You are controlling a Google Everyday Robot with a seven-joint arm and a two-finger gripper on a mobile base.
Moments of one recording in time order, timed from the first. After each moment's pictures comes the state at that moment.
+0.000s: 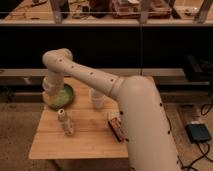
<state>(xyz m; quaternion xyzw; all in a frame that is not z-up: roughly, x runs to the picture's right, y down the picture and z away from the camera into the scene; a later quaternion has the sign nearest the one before) -0.307 0.072 0.742 0.05 -0.46 -0.83 0.29</state>
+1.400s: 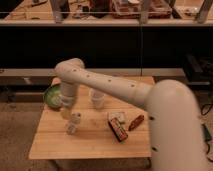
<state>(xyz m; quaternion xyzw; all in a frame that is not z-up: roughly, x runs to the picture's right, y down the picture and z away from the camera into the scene) -0.151 0.125 0.705 0.06 -0.47 -0.87 0.14</state>
